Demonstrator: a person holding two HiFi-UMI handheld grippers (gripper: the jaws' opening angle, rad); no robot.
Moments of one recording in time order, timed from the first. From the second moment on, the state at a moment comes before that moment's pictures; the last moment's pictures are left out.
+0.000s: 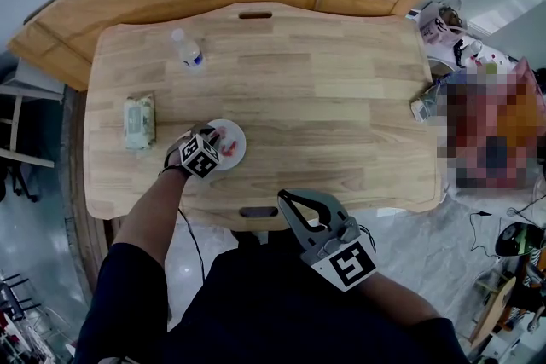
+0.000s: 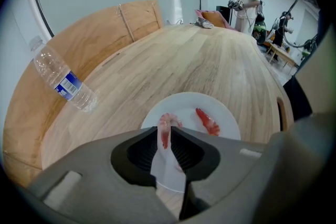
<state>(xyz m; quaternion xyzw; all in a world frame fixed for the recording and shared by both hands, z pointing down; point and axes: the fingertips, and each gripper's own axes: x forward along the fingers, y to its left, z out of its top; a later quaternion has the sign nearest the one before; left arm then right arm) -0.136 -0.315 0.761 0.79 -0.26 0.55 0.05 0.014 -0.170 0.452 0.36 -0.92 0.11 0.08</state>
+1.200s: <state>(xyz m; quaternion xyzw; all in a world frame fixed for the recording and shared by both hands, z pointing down) -0.106 -0.192 0.537 0.88 -0.40 0.24 0.07 -0.042 -0.127 0.397 0.35 -0.93 0.05 0.05</state>
